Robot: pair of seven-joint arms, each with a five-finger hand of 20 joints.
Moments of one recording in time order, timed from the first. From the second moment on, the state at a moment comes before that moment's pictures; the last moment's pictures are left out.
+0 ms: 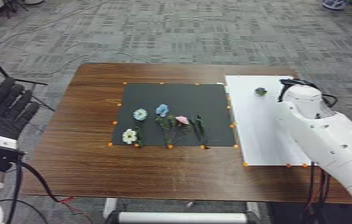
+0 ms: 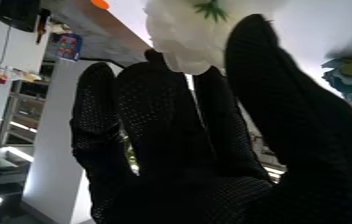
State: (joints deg) left arm 134.5 -49.7 -113.2 -123.6 8.8 10.1 20.0; right arm -57.0 -52.4 54.6 -77.2 -127.4 -24.6 47.5
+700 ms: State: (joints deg) left arm 135.2 -49.4 -112.9 -124.4 6.1 13.3 22.1; right arm -61.8 -51.9 53.8 -80.1 -133.6 -13.7 47.3
